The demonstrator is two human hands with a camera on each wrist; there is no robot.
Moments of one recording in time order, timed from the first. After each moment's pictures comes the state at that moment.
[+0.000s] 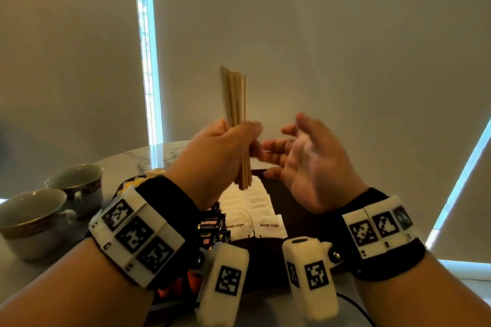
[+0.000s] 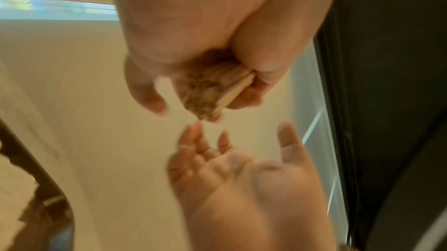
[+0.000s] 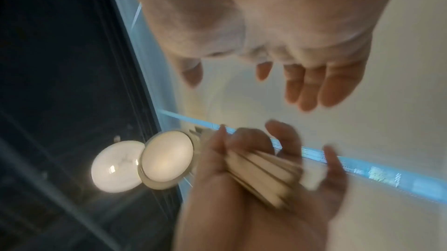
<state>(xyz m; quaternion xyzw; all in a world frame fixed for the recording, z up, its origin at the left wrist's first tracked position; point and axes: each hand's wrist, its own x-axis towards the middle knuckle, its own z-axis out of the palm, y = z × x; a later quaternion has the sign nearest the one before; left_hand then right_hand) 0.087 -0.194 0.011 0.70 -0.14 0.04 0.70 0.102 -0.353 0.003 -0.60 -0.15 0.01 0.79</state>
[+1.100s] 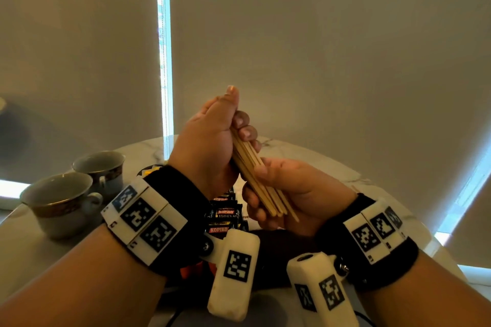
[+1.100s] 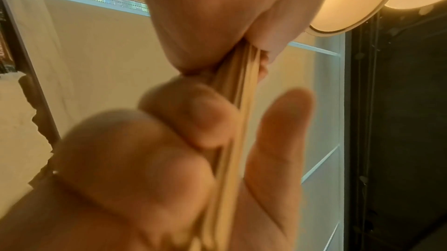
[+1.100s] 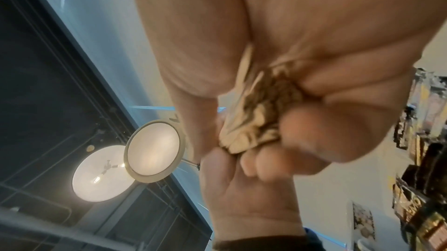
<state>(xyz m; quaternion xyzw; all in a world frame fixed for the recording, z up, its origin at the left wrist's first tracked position) 0.101 -0.172 0.002 0.41 -0.15 0.05 0.90 0.094 -0.324 -0.028 -0.56 -0.26 0.33 0.71</state>
